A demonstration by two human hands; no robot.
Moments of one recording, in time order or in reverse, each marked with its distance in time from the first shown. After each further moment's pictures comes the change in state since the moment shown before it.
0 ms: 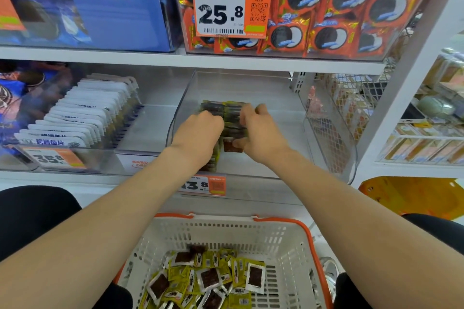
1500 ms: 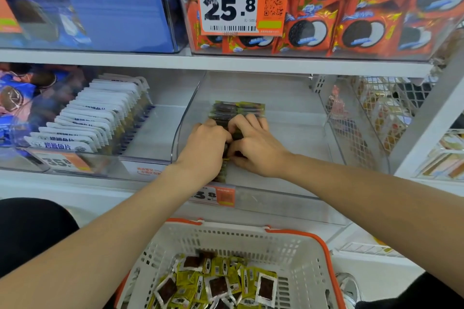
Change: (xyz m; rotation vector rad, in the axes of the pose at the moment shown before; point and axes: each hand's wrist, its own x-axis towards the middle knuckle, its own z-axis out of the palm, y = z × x) left_hand 0.015 -0.014 0.038 -0.128 0.005 -0.050; right_hand 0.029 0.021 0.041 -0.210 0.027 -0.650
